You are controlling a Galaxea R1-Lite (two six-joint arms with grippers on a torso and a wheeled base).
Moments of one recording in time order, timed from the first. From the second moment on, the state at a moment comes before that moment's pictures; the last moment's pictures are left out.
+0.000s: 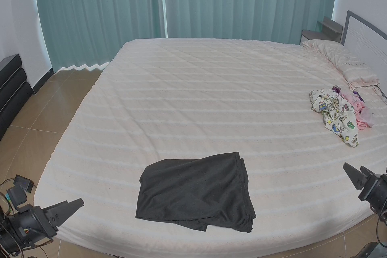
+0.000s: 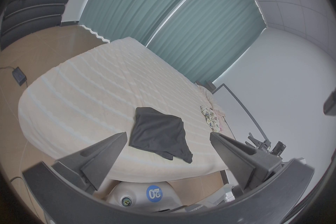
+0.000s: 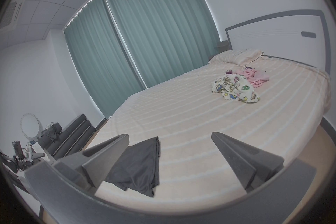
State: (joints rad) left arm -0.16 0.80 -0.06 -0.43 -0.30 -0.61; right arm 0.27 0.91 -0.04 -0.68 -0.18 0.42
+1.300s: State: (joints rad) left arm -0.10 0.09 -0.04 0.03 0.30 -0.10; right arm 0.00 0.01 -0.02 0.01 0.00 -0.03
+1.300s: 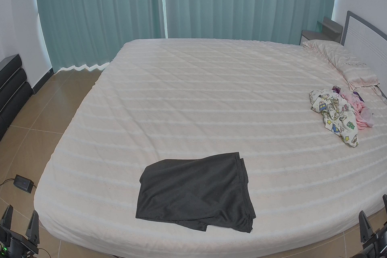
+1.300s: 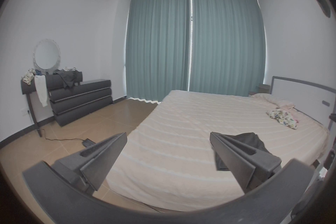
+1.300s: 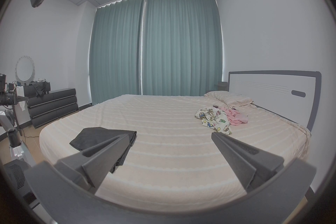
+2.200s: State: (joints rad) left arm 0.00 0.01 -0.02 0.02 0.00 0.03; right arm 0.00 0.01 -0.02 0.00 0.00 -0.03
